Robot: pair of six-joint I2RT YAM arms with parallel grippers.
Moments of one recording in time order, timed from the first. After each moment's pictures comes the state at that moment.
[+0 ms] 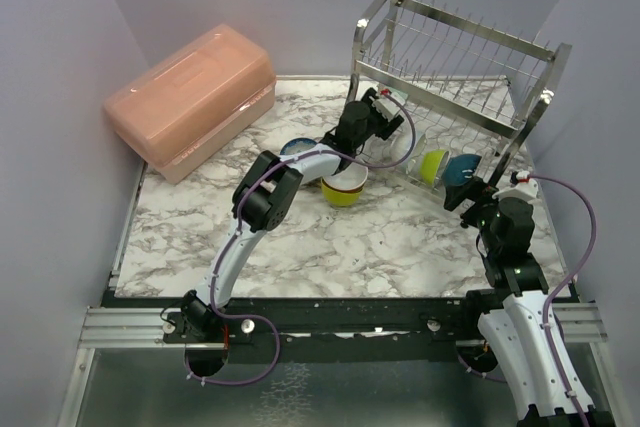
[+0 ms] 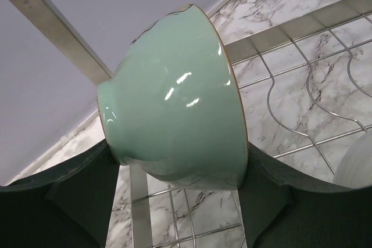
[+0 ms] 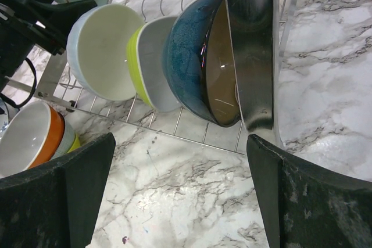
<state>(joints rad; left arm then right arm) -0.68 2.45 1.83 0.59 0.04 0.32 0.06 0.46 0.39 -0.23 0.12 0.48</state>
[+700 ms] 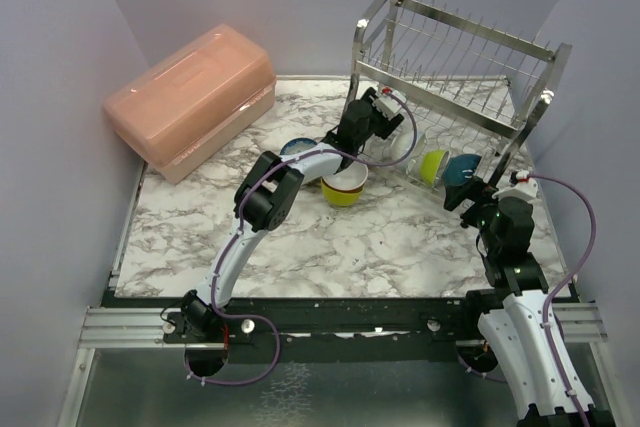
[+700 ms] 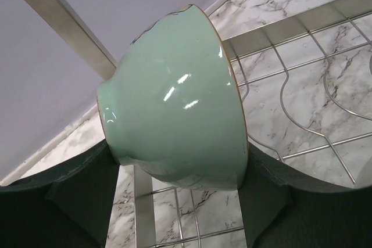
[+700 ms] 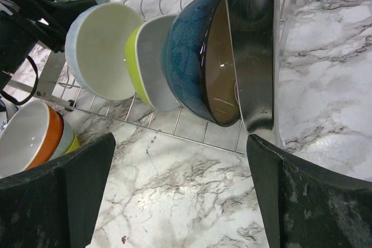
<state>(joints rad) -0.68 2.48 1.89 0.53 0.00 0.32 0.06 0.47 0.39 -0.23 0.12 0.48</state>
